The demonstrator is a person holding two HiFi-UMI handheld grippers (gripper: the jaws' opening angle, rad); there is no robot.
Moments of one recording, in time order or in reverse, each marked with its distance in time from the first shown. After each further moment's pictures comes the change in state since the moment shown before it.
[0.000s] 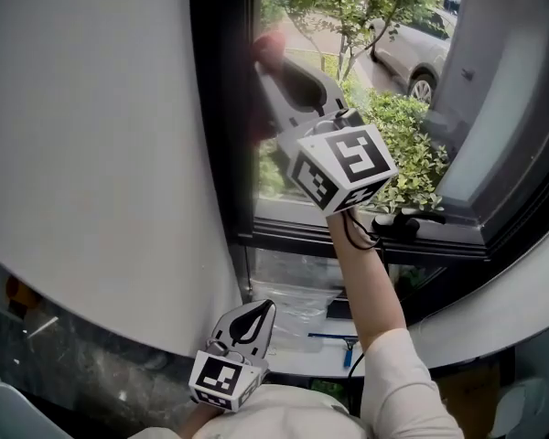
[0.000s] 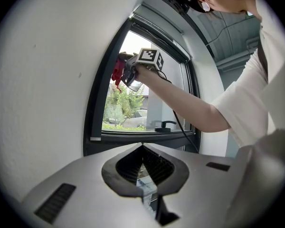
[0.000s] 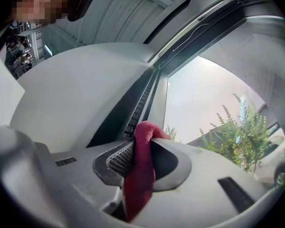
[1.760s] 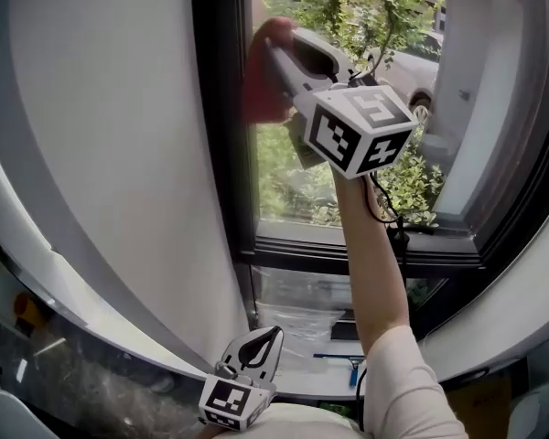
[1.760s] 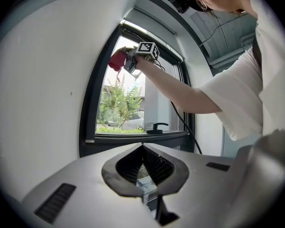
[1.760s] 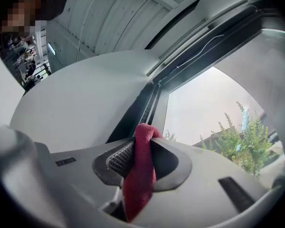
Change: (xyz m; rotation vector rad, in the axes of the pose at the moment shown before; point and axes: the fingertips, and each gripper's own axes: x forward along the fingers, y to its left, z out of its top) left arm -0.024 -0.046 0.005 0.031 -0.023 -0.011; right arm 0.008 -0.025 0.104 -0.052 -0.027 0.002
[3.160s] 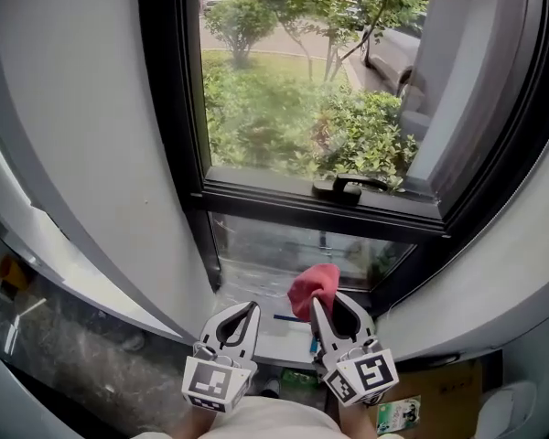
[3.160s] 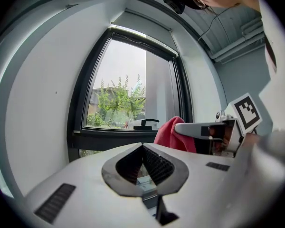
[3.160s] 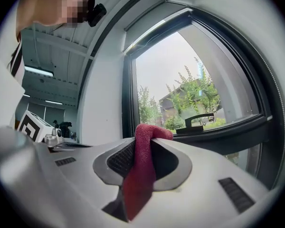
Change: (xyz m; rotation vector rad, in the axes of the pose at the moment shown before) left arm 0.001 -0.099 -0.026 0.017 -0.004 0.100; right arm -0.470 0.126 -0.144 0.347 0.559 -0.278
